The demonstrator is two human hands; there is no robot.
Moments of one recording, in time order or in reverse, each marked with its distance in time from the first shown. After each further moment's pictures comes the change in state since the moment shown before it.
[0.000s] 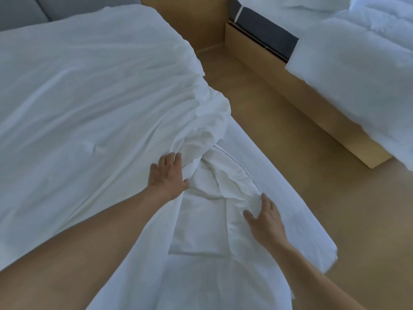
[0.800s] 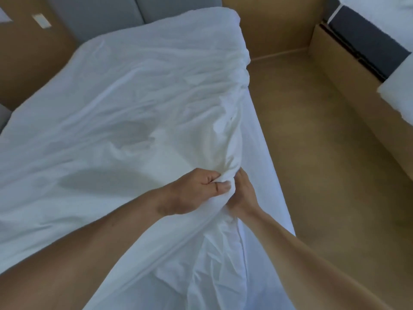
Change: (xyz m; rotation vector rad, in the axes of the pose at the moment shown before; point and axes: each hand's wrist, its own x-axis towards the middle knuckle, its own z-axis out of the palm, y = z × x) left_hand -0.003 0.128 -0.137 -1.210 -0.231 -0.043; right_hand 0.144 -0.115 -0.088 0.206 -0.364 -0.692
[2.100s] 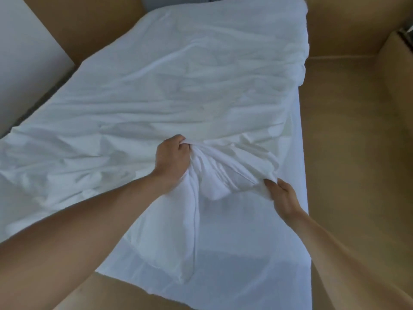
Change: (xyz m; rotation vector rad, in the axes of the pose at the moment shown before) left_hand -0.084 -0.078 0.002 0.194 1.078 -0.146; right_hand -0.063 0.048 -0.013 0.268 -0.151 0.185
